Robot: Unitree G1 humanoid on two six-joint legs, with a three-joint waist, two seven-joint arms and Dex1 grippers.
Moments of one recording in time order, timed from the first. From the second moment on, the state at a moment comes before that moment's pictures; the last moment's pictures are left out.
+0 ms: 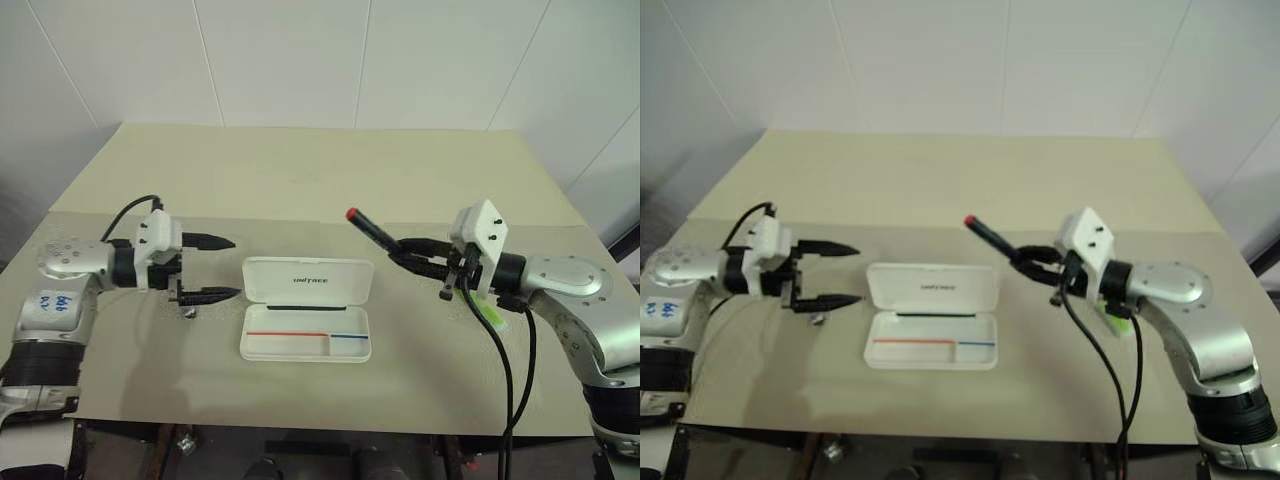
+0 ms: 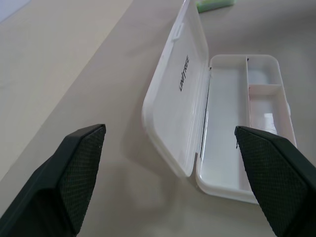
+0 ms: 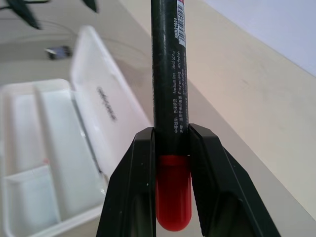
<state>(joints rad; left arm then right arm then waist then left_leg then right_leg) -0.58 0.87 0.14 0.25 -0.37 0.11 -1.34 -0.50 -0.74 -0.03 -0.36 0.48 0.50 0.93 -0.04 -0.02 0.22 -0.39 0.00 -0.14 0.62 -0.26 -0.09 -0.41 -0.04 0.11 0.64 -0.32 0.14</state>
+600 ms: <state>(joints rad) -0.50 0.96 0.19 0.37 -0.35 0.03 -1.37 -0.58 -0.68 0.31 -0.26 0.25 0.41 1.08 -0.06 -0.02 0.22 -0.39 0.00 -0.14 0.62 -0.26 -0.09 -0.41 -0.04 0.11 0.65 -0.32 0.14</state>
